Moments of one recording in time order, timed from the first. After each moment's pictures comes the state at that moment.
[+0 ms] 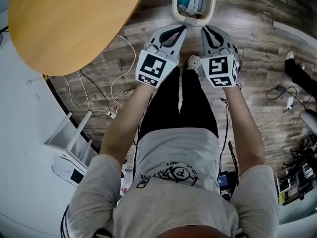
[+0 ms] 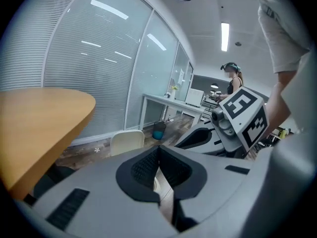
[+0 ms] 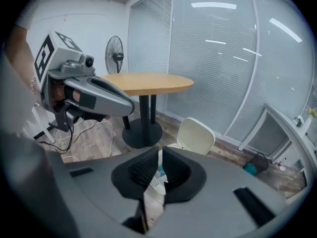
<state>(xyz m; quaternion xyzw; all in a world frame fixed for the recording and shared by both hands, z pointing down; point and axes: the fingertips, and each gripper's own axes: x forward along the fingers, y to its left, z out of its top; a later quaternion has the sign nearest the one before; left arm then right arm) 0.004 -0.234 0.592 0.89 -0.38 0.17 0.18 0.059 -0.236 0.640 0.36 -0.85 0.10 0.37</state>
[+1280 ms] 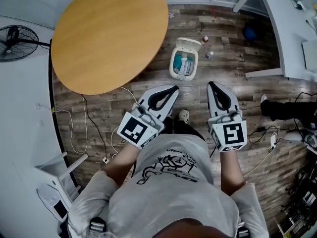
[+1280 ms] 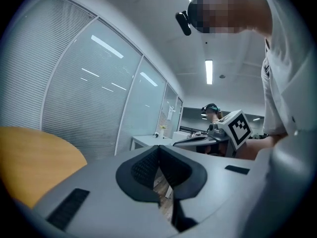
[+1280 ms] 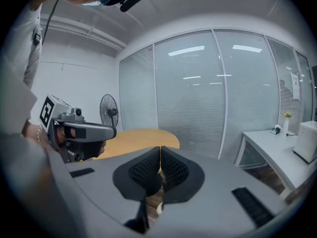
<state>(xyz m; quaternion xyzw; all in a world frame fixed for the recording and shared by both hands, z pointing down) 0.000 -0.147 0.236 0.92 -0.38 0.01 0.12 0.095 -0.174 0.263 0.44 -0.88 0.09 0.15</state>
